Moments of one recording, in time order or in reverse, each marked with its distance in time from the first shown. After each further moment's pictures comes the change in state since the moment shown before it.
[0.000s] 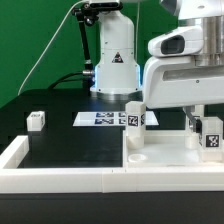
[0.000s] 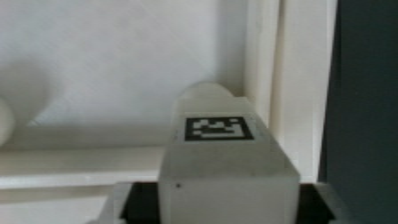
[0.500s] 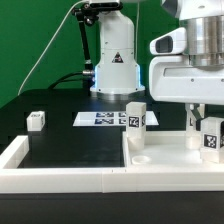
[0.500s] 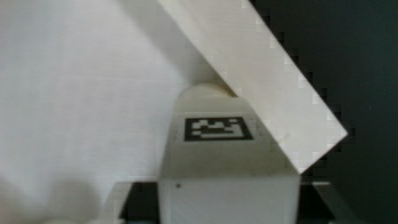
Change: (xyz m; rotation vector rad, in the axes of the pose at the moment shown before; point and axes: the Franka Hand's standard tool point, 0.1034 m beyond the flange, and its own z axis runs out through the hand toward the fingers) arm 0.001 -0.003 0.001 0.020 0.029 0.639
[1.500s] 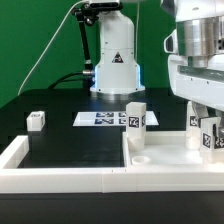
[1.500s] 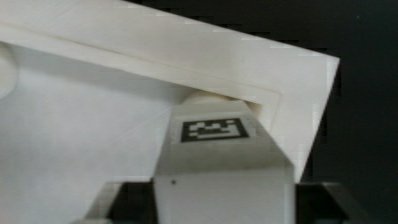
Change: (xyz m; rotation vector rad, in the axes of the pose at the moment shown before) arm 0.001 0.001 0.000 -0.003 -0.034 0.510
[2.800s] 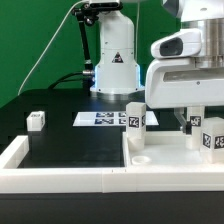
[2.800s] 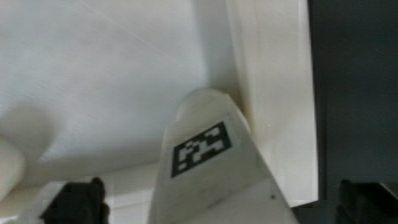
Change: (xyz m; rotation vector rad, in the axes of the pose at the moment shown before) arm -0.002 0.000 0.001 -0.036 0.026 -1.222
